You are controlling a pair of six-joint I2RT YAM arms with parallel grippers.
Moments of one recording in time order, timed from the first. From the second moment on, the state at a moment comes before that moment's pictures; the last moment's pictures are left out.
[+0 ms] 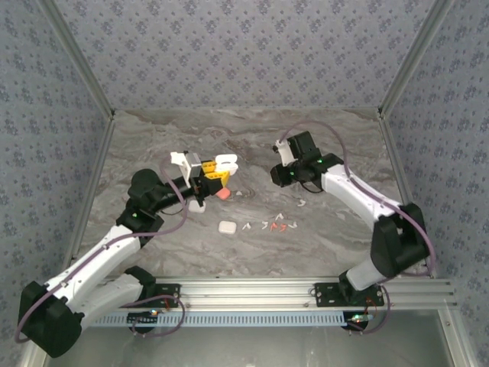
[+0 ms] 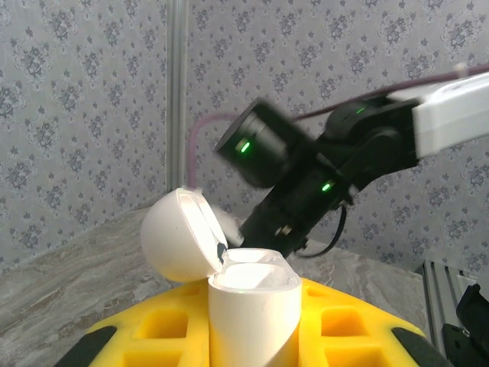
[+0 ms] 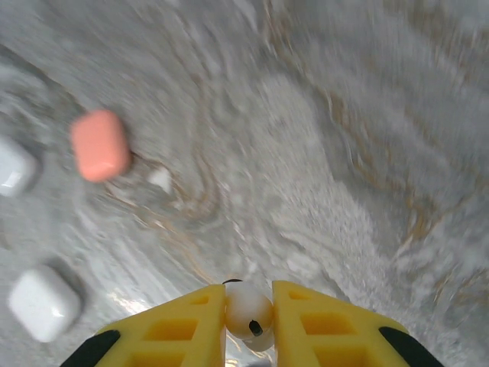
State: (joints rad) left arm -0.57 0.93 0.65 0.40 0.59 -0.18; right arm 0.48 1.47 1.15 -0.54 -0.18 0.06
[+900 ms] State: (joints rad) left arm -0.60 0.99 0.65 0.41 0.59 -0.18; right arm 0.82 1.14 1.15 -0.19 -0.20 -0.16
